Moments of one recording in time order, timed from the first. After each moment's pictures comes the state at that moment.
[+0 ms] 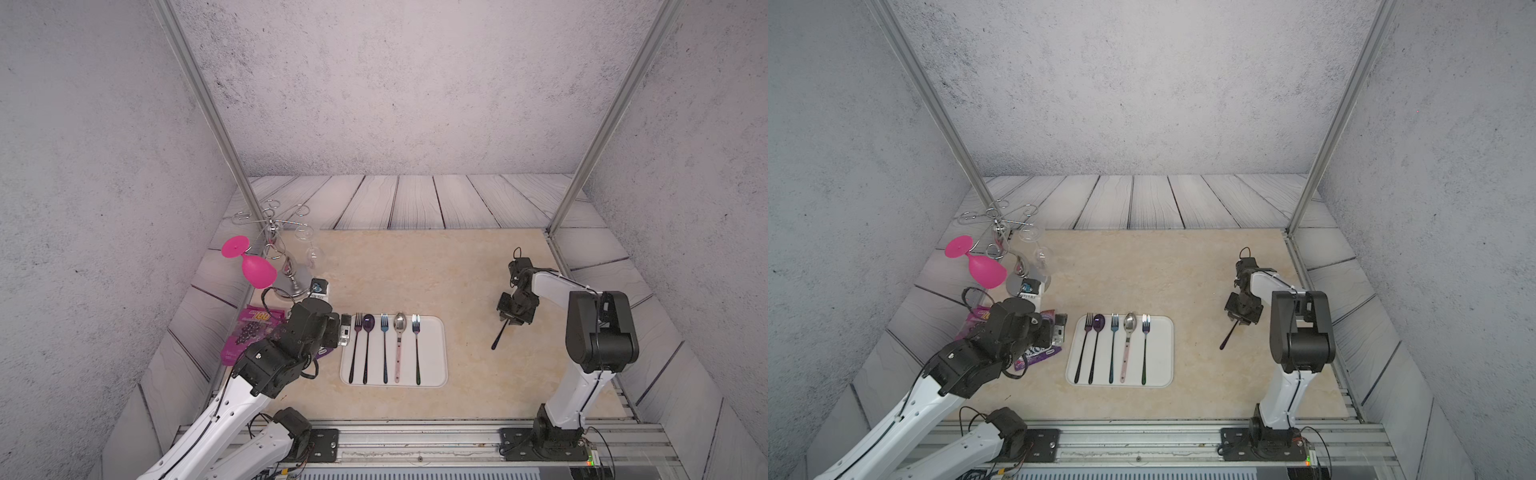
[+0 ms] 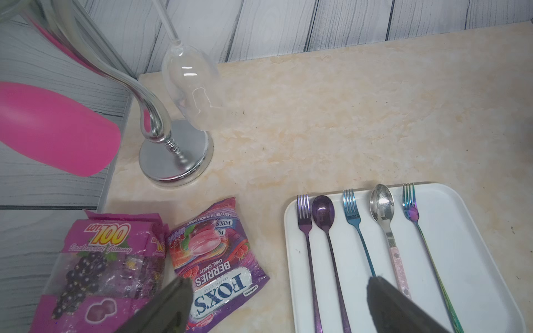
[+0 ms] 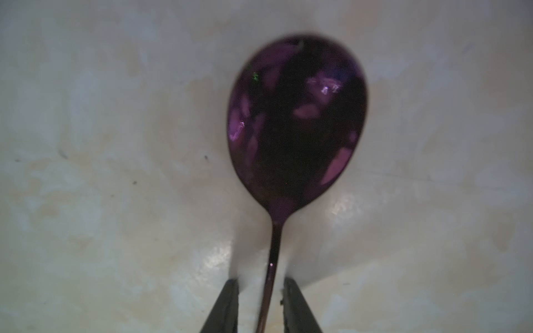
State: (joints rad) left arm -0.62 0.77 0.89 -0.83 -0.39 -0.28; right arm 0.03 1.84 1.17 -0.79 -0.03 0.49
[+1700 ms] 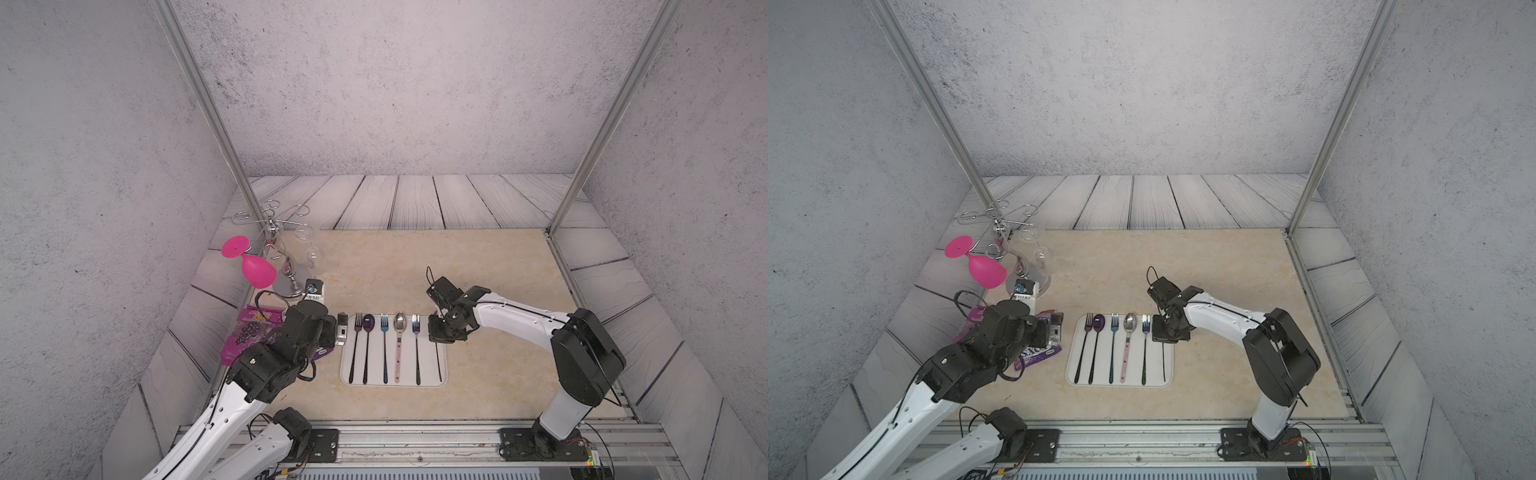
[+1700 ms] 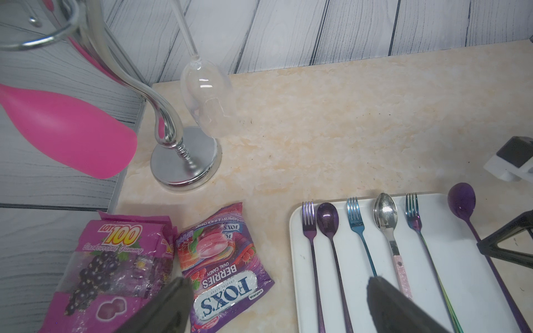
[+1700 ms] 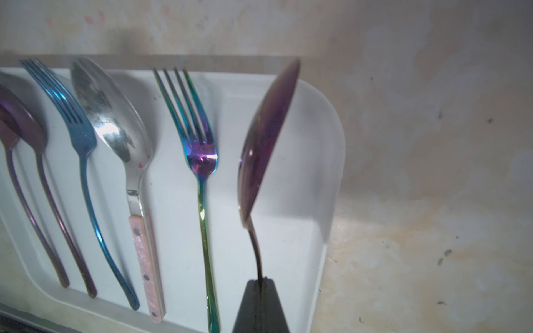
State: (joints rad) left arm -0.62 0.73 0.89 -0.83 -0.42 -0.28; right arm 0.73 1.71 1.15 -0.75 -0.13 0.71
